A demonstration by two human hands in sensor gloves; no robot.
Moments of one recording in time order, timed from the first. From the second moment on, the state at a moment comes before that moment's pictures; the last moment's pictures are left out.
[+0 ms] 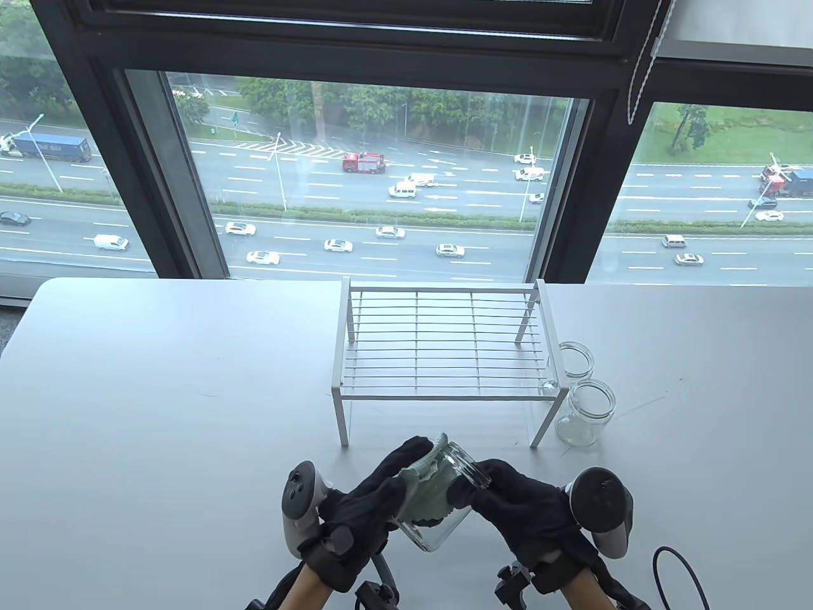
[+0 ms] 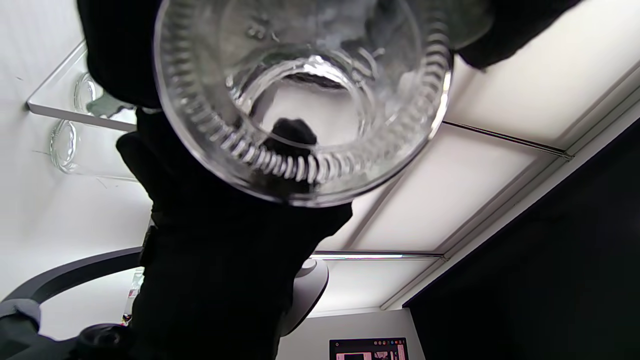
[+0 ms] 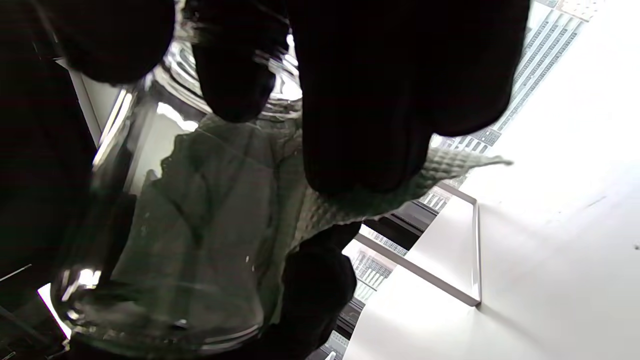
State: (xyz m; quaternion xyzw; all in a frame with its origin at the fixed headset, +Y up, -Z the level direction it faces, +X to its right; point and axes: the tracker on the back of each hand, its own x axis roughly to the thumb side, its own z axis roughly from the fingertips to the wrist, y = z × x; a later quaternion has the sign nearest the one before) left_hand -0.092 -0.728 -0.284 -0.11 -0.28 0.77 0.56; right_hand 0.172 -0.685 -0.287 0.23 -0.02 0.80 0.55
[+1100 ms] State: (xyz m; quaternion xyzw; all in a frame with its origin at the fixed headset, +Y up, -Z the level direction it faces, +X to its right) left_hand -0.089 -0.736 -0.286 -0.15 -0.26 0.80 0.53; right_hand 0.173 -0.684 -0.287 0.26 -0.03 0.84 0.48
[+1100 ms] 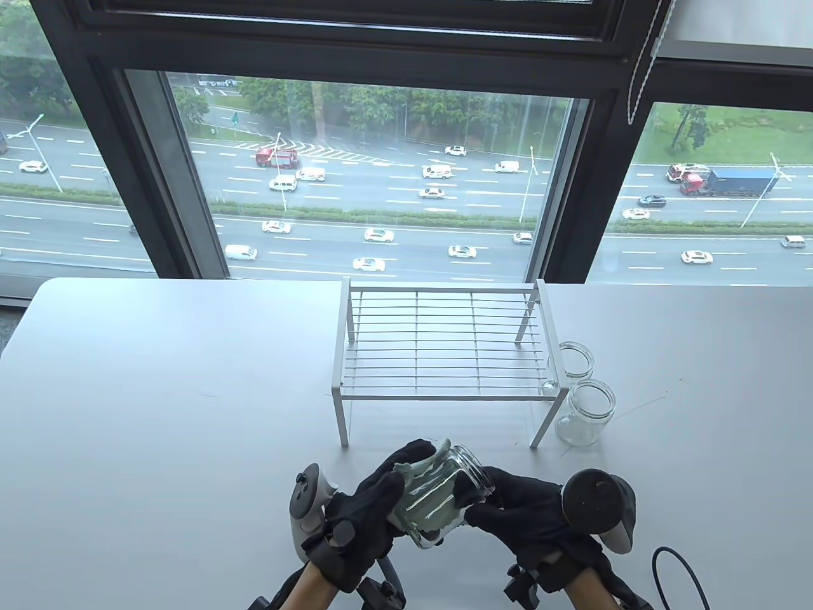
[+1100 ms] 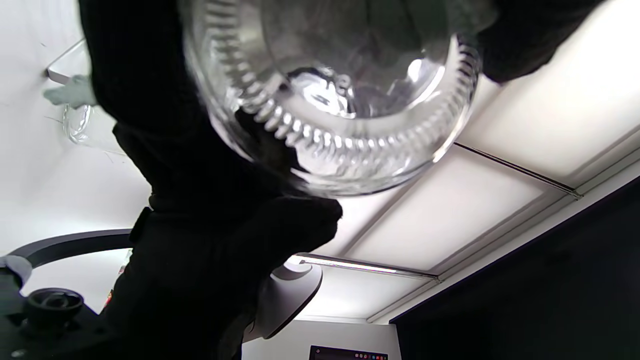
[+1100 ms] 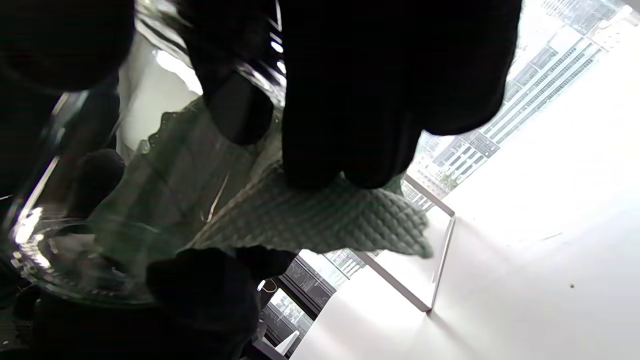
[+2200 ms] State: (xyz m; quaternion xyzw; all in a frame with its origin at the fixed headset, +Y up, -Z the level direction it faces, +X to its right) left_hand -0.099 -0.718 -0.285 -0.10 -0.28 0.74 0.61; right_hand 0.171 -0.682 -0.286 0.25 -0.05 0.85 0.46
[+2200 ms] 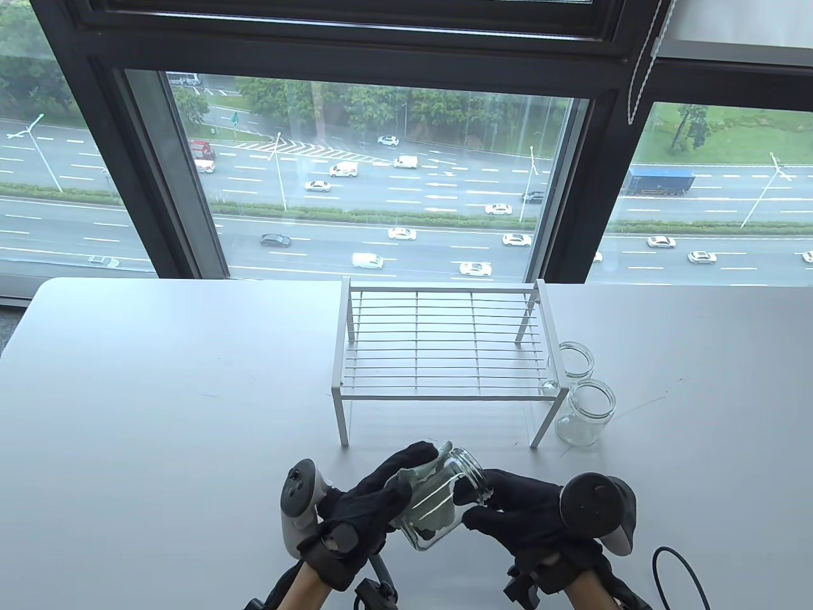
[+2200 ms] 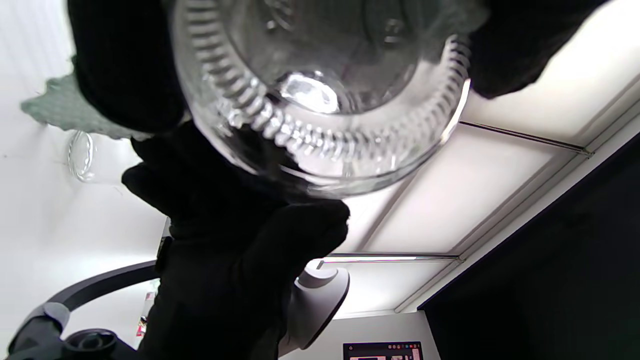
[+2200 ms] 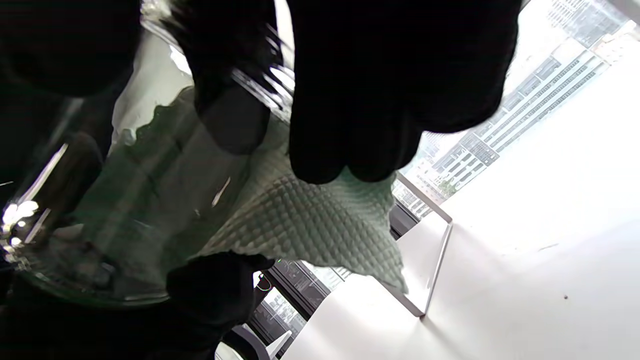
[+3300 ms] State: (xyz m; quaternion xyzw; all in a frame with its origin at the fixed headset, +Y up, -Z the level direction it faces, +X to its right) left_hand -0.113 -0.689 -0.269 0.22 -0.26 0.56 0.76; right_hand 0.184 -0.668 -0.280 0.17 -0.04 0.89 0.41
